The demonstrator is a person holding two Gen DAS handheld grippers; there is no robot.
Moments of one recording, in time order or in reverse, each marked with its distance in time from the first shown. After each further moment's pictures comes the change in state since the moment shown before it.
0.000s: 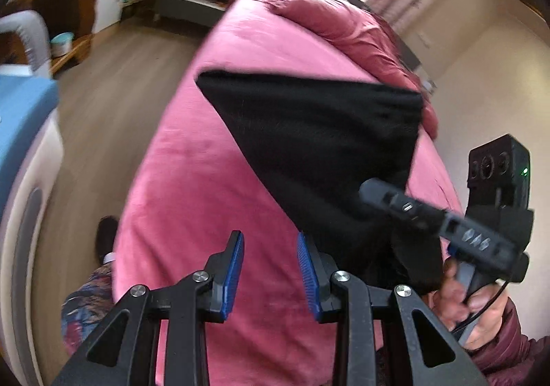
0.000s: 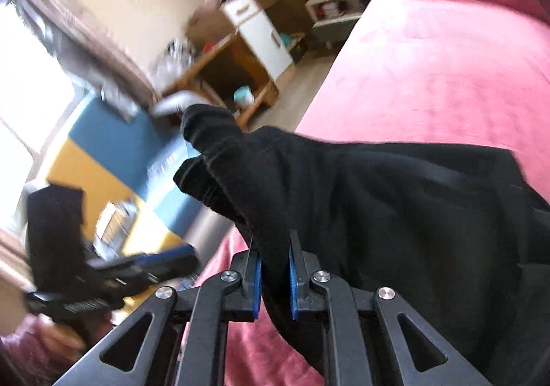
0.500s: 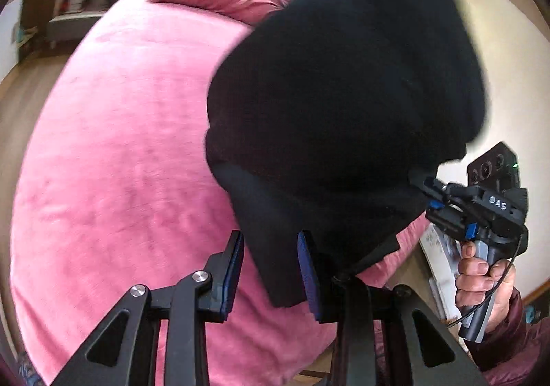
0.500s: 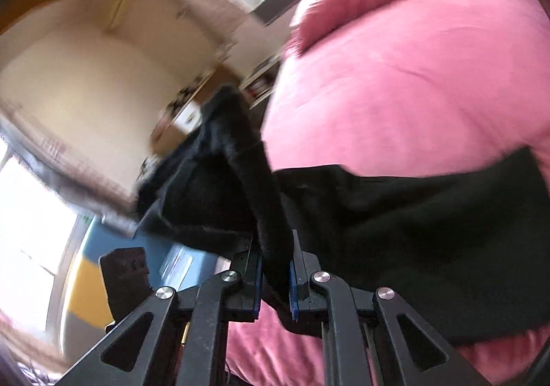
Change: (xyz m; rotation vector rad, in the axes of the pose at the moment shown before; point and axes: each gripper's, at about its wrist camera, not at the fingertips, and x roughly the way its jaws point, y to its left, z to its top) left arm 0.061 -0.131 -0.005 0.309 0.115 -0.232; right arm -0.201 -0.093 -0.080 0.404 -0.330 -0.072
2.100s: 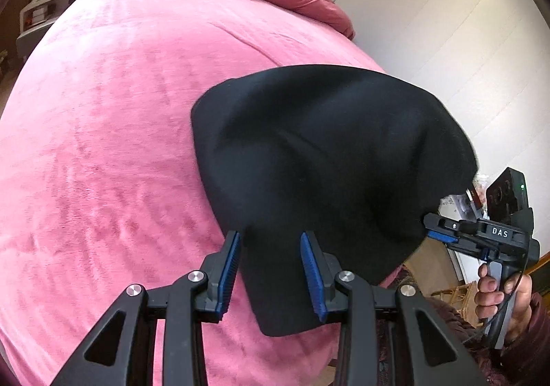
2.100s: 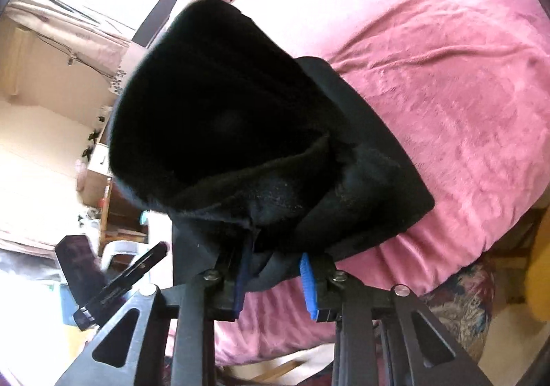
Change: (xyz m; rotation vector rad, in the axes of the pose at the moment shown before) left arm 0.087 -0.039 0.006 0.105 0.139 0.041; right arm -0.068 -0.097 -0.044 0.256 0.026 -0.317
